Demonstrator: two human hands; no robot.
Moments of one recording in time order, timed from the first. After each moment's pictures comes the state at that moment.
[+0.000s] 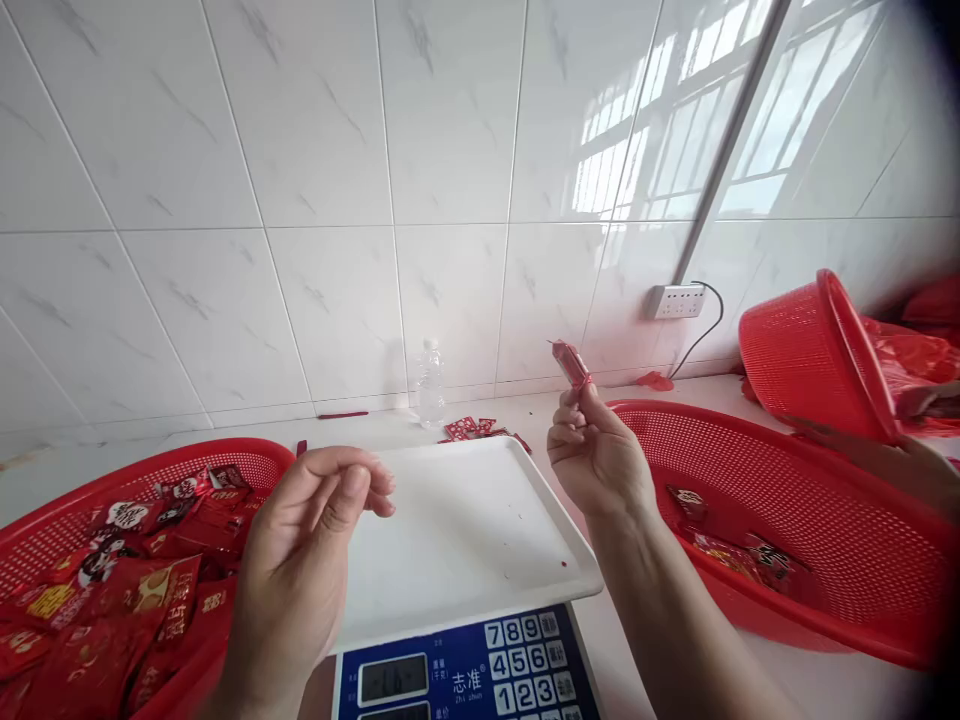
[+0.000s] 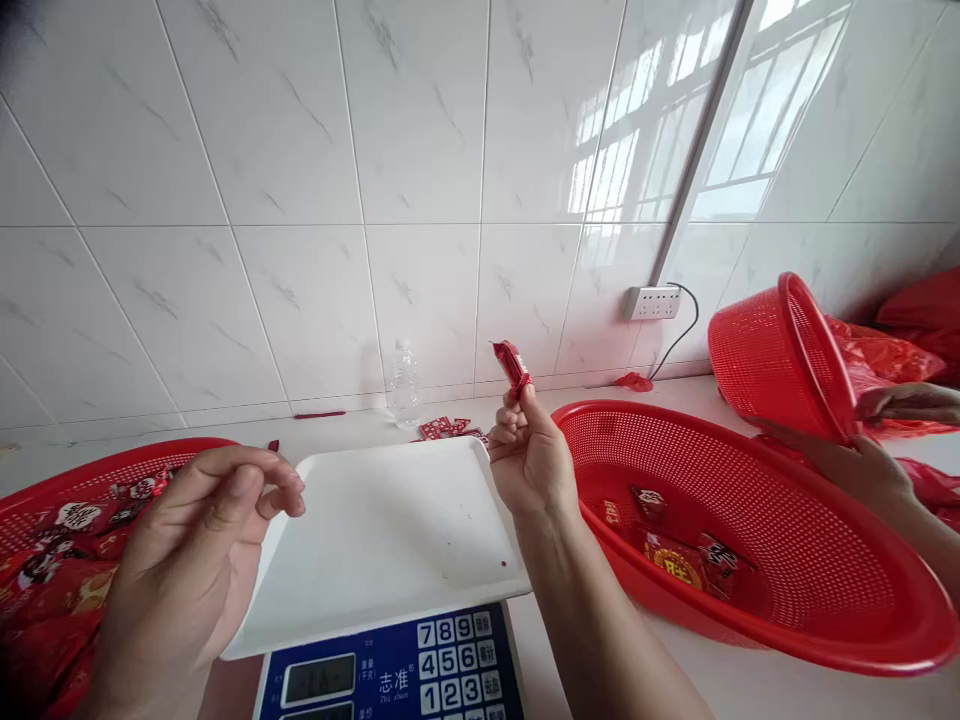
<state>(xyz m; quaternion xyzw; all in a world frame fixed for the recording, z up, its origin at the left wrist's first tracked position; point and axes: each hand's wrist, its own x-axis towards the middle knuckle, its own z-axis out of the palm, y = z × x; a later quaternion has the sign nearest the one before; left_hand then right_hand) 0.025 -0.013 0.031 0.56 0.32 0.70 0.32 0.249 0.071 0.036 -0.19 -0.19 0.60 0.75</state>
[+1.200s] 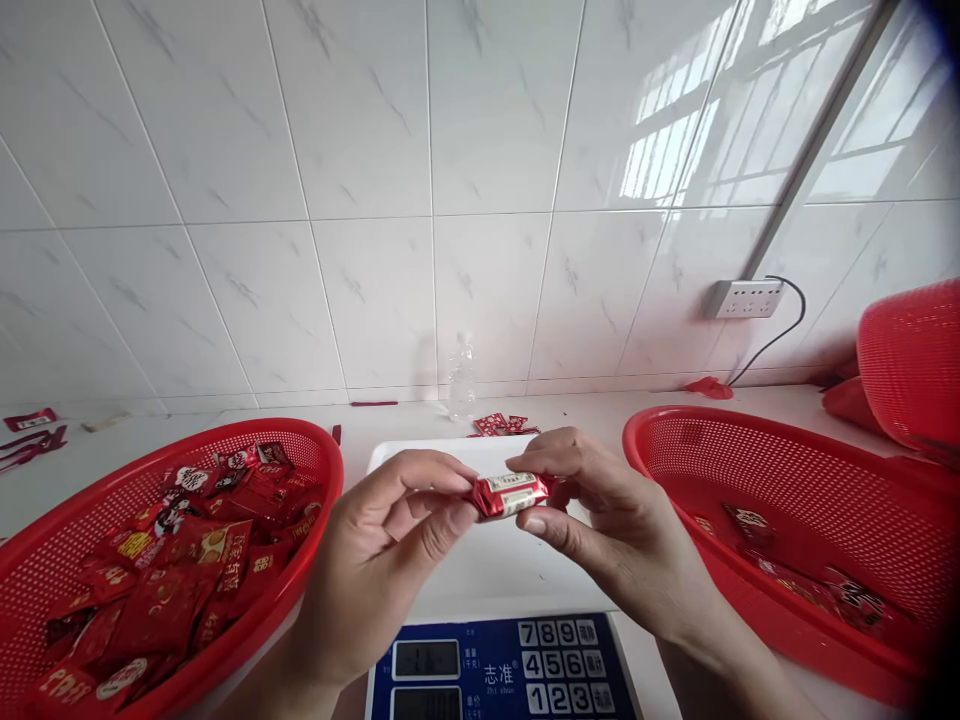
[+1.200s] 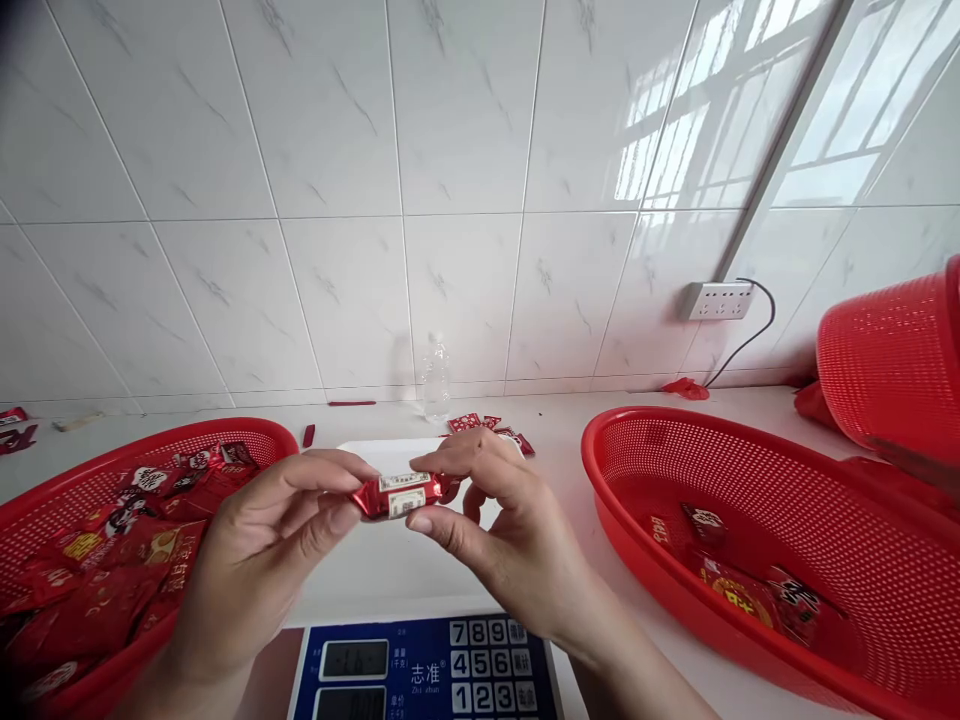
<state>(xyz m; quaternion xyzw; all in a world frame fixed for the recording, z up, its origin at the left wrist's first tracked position) 0.031 -0.021 0.028 0.64 0.28 0.62 0.35 0.223 0.015 0.031 -0.22 -0.77 0.24 0.55</state>
